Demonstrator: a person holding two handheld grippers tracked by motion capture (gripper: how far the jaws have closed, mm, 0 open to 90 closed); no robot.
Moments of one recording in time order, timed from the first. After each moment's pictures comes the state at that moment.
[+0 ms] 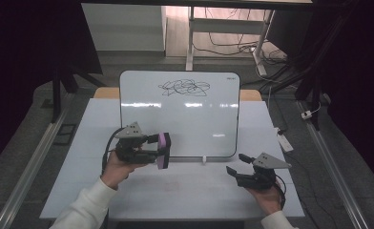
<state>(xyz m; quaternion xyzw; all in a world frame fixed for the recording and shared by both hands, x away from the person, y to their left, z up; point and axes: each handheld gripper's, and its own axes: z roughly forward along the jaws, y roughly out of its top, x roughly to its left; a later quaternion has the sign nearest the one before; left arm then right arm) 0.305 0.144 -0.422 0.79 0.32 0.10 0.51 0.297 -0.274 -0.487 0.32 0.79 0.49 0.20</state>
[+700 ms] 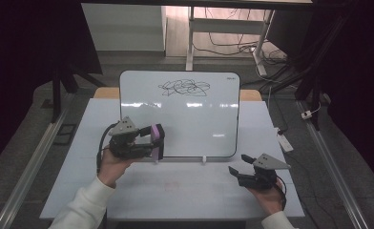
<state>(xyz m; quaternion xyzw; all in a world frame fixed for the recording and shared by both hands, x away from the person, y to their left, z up) 0.302 0.154 -0.406 0.77 0.35 0.15 0.51 0.299 -0.277 -0.494 0.32 0.79 0.47 0.21</state>
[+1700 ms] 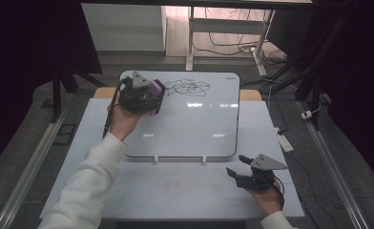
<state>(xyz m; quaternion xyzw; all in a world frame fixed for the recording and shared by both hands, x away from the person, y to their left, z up) 0.393 0.135 -0.340 0.76 0.41 0.30 0.40 0.299 -0.272 -0.497 0.31 0.80 0.47 0.21</state>
